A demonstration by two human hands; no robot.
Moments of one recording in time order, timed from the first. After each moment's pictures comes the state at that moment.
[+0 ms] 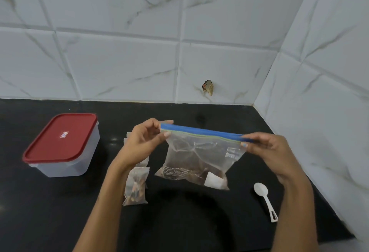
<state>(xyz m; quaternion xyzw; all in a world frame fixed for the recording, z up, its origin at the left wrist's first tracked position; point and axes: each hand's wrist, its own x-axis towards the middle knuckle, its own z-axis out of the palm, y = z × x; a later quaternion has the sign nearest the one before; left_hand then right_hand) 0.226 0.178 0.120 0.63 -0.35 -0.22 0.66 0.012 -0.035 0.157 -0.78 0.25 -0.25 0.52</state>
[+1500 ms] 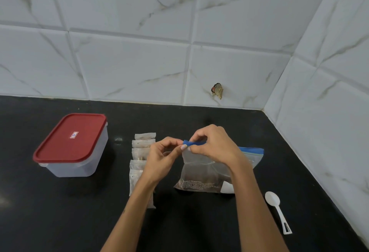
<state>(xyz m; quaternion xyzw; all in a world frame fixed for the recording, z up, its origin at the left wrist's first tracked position) 0.215 0.157 0.069 0.61 -0.32 -0.17 0.70 0.130 0.025 0.154 -0.95 0.16 -0.04 0.27</state>
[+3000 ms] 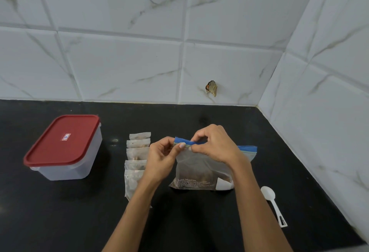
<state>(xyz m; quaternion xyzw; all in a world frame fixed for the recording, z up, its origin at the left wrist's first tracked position) 0.205 0.146 0.069 0.61 -0.32 -0.15 0.71 0.120 0.014 0.148 -0.94 0.16 -0.06 0.28</state>
